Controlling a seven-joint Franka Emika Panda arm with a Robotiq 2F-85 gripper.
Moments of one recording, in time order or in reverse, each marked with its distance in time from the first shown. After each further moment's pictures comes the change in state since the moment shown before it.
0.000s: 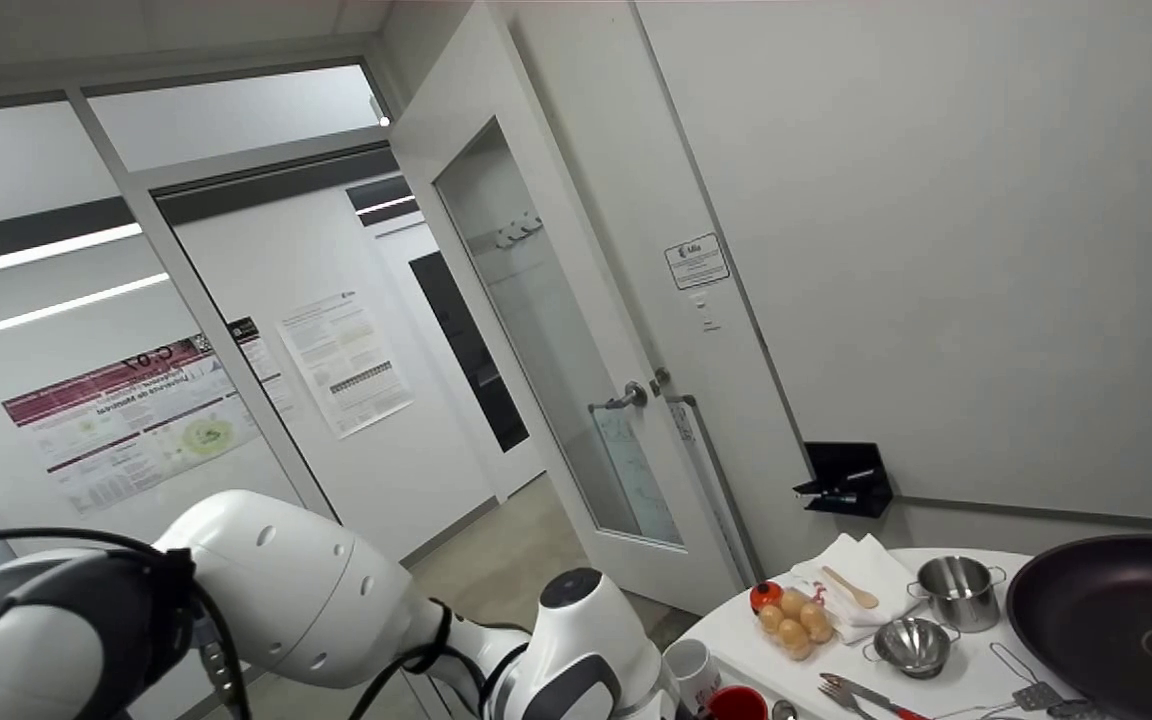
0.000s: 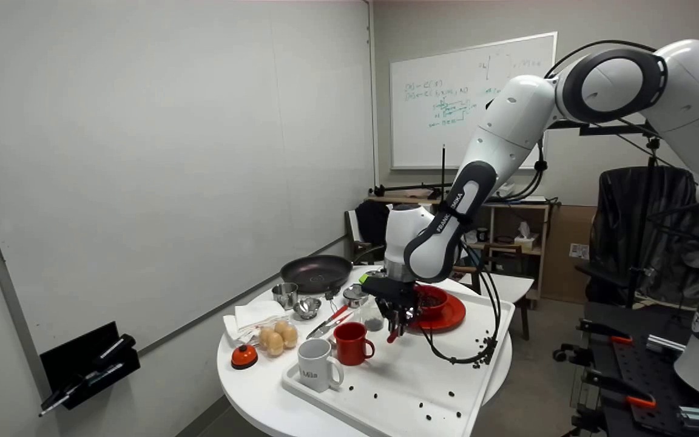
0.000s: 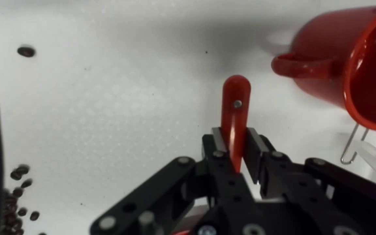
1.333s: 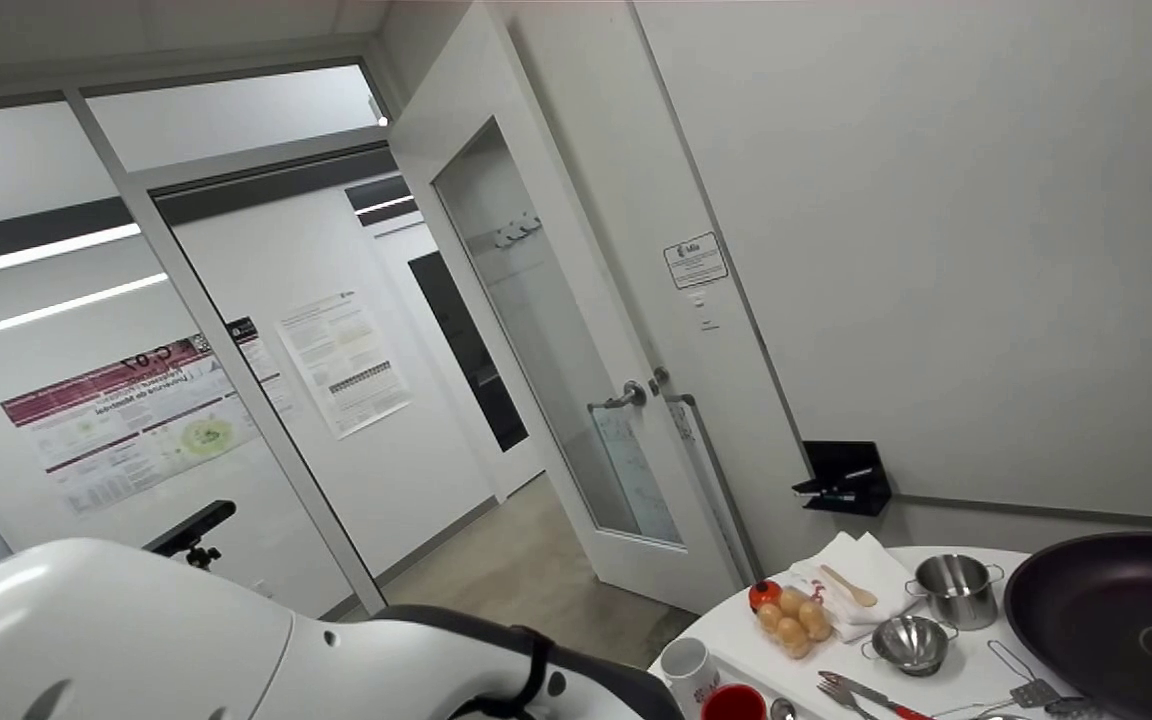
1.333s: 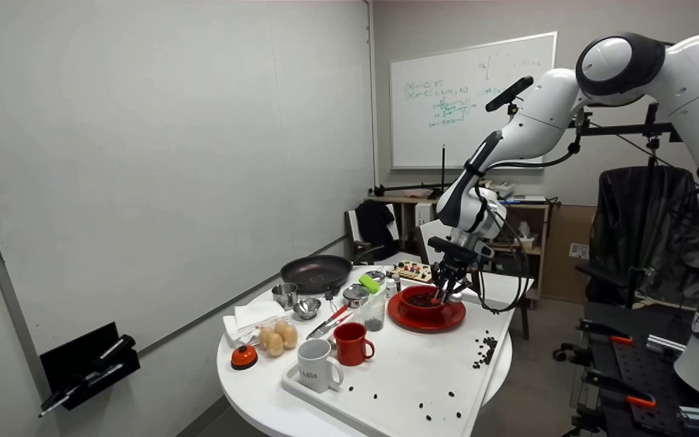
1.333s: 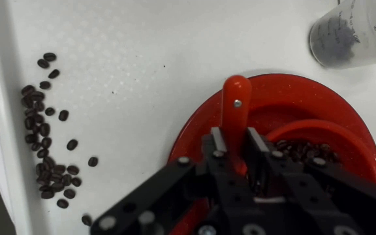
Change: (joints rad) arm -0.702 -0.140 0.340 -0.218 0.734 0.032 -0.921
